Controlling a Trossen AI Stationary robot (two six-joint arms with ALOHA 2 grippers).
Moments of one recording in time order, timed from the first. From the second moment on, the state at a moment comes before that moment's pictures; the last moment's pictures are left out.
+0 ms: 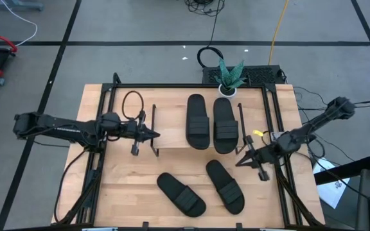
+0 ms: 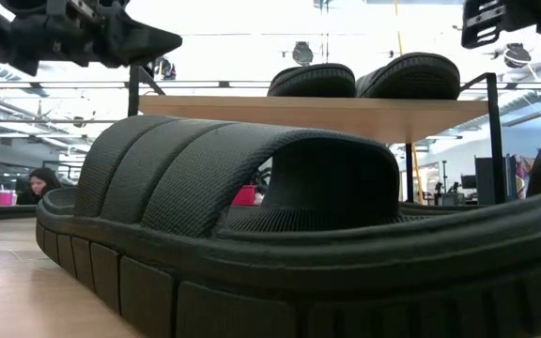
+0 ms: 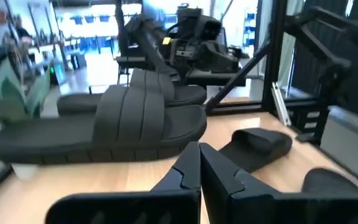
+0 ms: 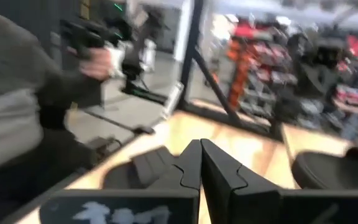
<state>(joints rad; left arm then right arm) 0.07 0.87 0.31 0.54 0.21 0.03 0.53 0.67 0.21 0.44 0.17 -0.15</state>
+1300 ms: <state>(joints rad) 0.06 0.88 0.29 0.49 0.27 0.02 0.54 1.01 0.39 0.38 0.42 -0.22</state>
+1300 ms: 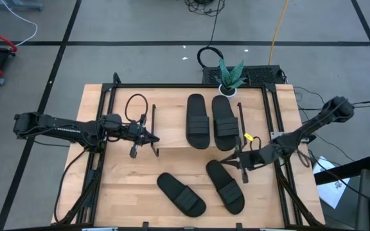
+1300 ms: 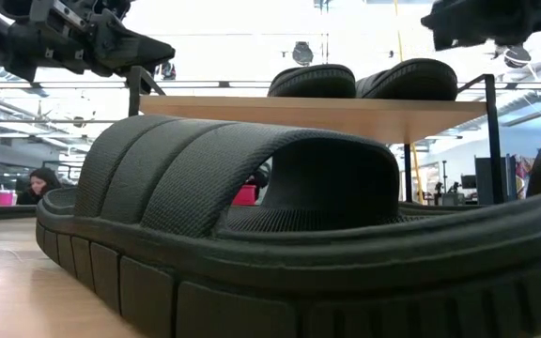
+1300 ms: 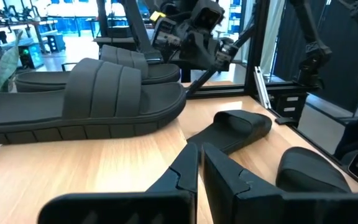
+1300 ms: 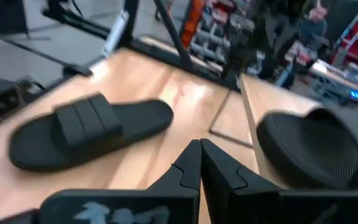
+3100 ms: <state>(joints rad) -0.37 0.88 0.29 0.44 0.28 0.18 0.64 0.90 0.40 0.28 0.18 -0.19</state>
